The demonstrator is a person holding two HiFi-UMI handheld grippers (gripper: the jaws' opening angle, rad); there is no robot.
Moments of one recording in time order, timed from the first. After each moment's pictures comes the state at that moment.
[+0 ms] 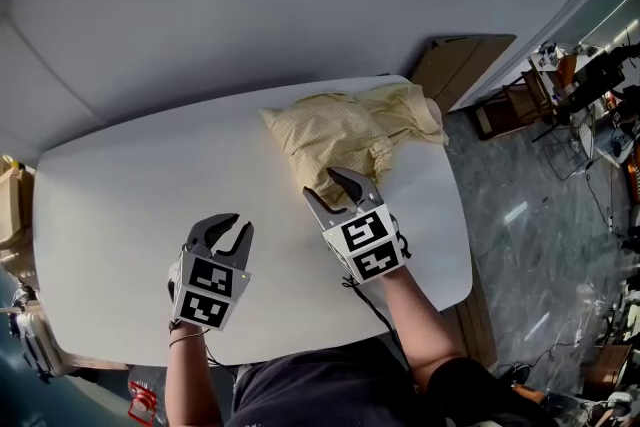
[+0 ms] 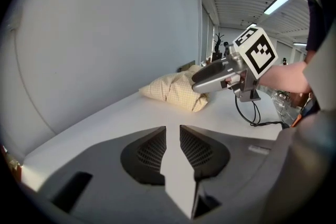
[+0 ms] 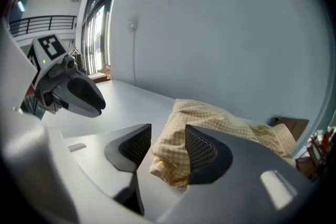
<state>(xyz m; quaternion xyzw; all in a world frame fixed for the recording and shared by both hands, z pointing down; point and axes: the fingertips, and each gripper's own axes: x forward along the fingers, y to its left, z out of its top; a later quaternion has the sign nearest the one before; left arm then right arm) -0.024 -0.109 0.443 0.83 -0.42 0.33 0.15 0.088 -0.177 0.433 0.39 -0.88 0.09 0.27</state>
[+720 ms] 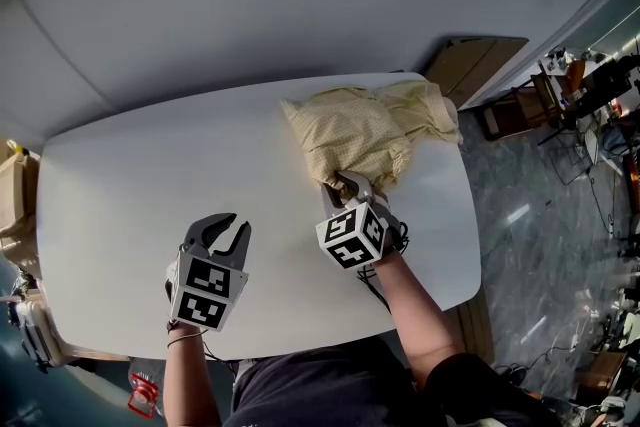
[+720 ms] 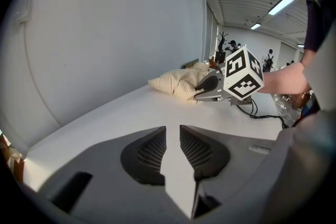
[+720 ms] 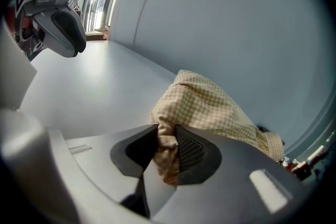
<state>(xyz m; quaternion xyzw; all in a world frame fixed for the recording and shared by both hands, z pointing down) -0.061 -0.096 0.449 0.82 -0.43 0.34 0.17 0.088 -0.186 0.501 0.41 -0.81 0.01 0.43</state>
